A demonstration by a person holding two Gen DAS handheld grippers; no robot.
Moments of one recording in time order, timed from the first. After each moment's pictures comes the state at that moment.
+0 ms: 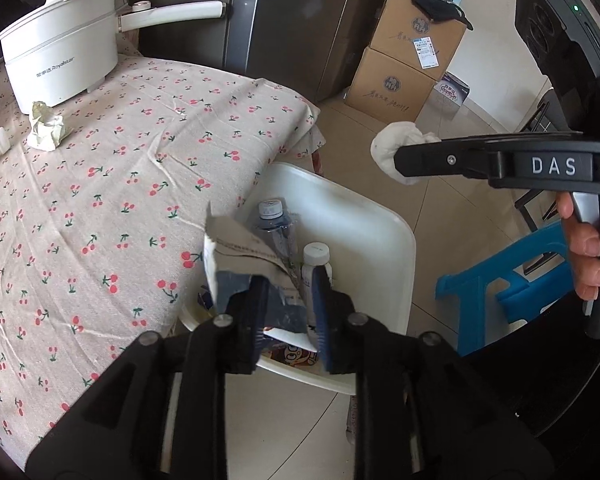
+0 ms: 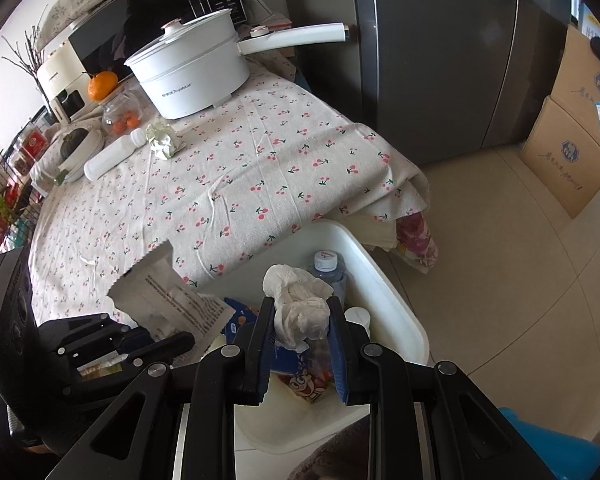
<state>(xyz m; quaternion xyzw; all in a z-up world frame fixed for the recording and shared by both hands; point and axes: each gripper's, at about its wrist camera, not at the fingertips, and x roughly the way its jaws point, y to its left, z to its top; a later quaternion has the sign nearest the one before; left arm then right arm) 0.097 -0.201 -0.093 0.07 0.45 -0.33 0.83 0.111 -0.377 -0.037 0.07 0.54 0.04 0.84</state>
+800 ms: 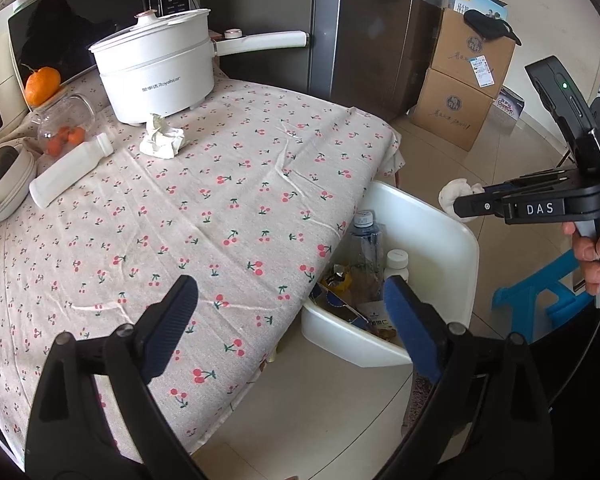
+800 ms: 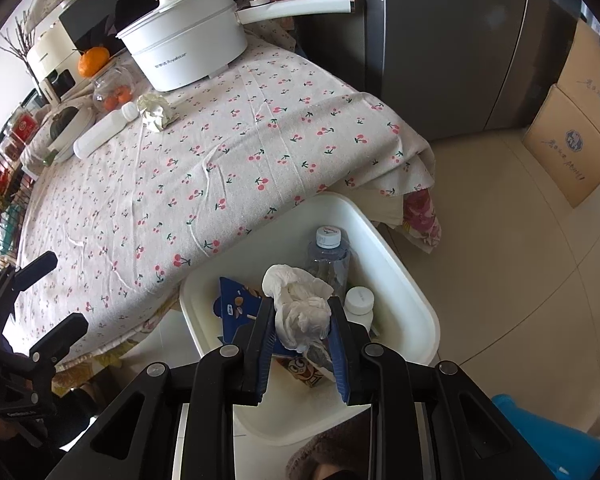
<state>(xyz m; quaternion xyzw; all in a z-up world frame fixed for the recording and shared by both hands) 0.092 -0.131 -0.060 0.09 0.42 -0.22 0.88 0.117 -0.363 -0.057 0.06 0.58 0.04 0.81</state>
